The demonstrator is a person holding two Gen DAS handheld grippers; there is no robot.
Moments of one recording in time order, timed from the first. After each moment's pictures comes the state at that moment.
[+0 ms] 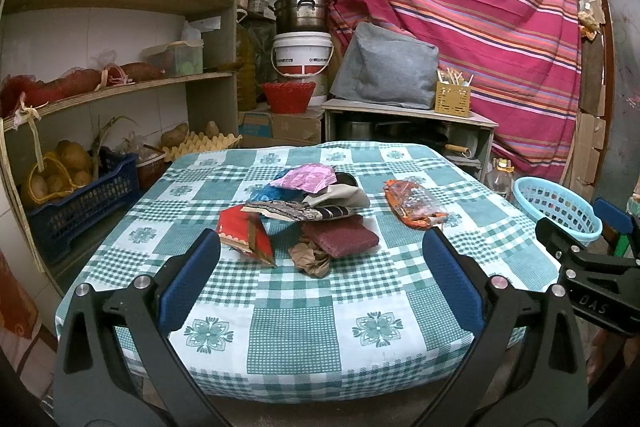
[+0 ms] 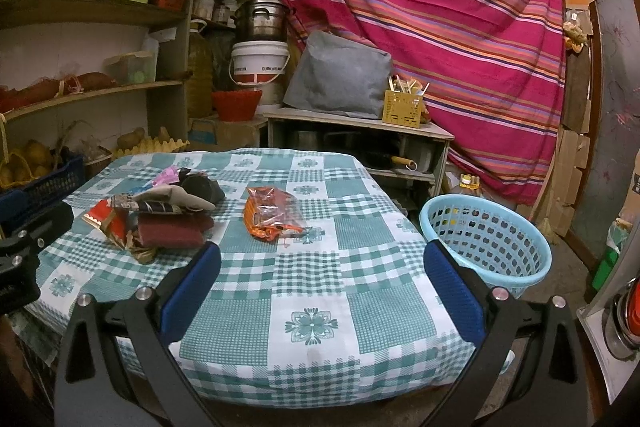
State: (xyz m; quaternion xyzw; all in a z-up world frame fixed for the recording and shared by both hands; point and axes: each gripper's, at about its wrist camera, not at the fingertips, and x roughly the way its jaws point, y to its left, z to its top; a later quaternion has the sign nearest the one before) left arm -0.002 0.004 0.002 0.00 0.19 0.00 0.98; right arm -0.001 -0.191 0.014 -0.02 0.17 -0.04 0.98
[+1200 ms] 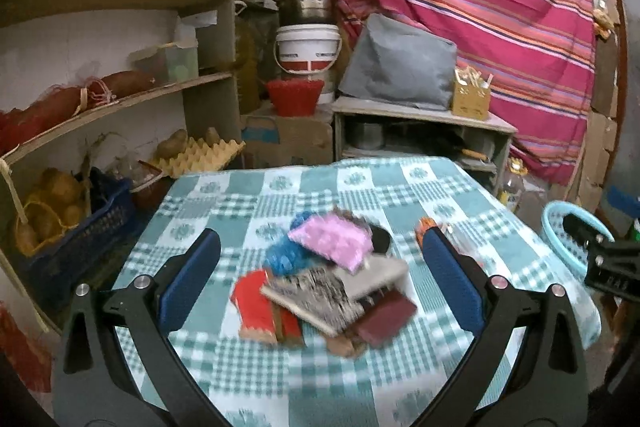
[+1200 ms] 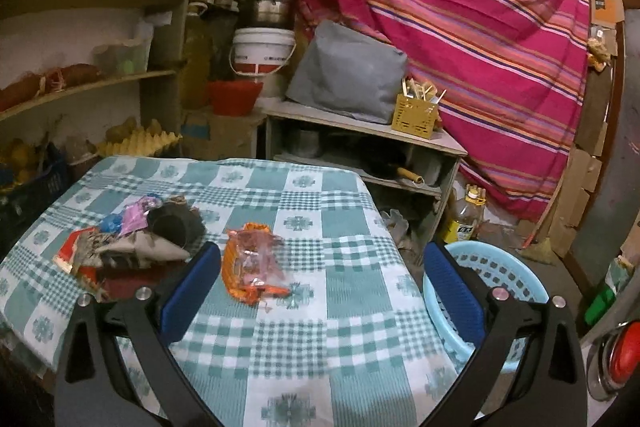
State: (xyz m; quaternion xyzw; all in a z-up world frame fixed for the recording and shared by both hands) left arm 0.105 0.037 0.057 0.00 0.21 0.01 0.98; right arm 0.105 -0.194 0.073 -0.06 0.22 -0.03 0.97
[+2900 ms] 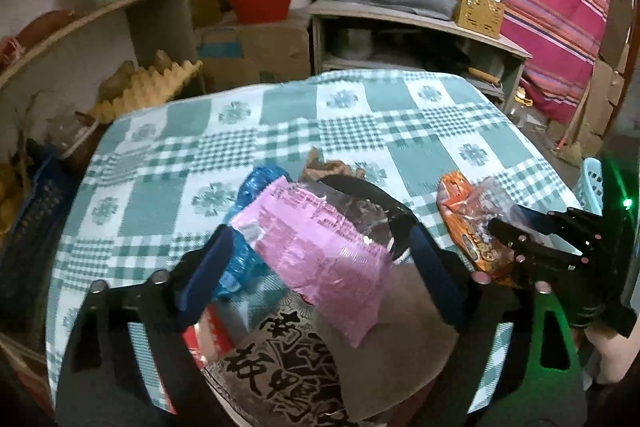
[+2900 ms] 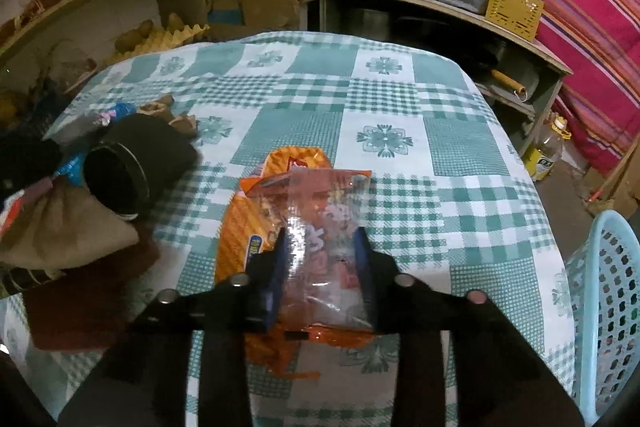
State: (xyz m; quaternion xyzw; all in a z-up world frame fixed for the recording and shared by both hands) left arm 0.255 0.024 -0.014 0.01 0.39 -0.04 0.92; right arm 0.268 -0.162 -0.046 -0.04 0.41 0.07 0.91
